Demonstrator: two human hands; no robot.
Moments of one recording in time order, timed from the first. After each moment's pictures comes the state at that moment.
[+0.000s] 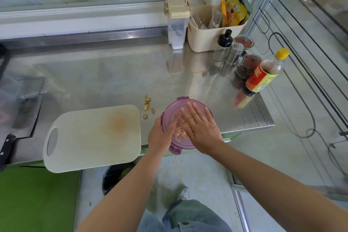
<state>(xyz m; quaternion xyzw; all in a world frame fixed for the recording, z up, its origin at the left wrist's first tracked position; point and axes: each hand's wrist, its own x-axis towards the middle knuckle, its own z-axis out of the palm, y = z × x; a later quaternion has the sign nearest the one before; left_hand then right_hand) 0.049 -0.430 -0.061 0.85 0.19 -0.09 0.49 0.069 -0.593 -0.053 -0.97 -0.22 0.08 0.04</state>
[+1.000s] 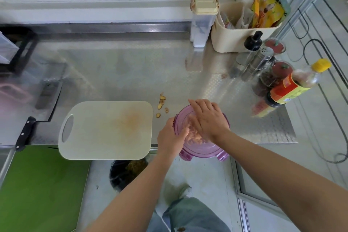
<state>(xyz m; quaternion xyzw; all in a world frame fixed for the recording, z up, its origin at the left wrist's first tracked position) 0.052 -0.432 -0.045 0.87 0.21 -0.09 0.44 0.127 -0.573 -0.051 -0.96 -0.28 0.07 0.01</state>
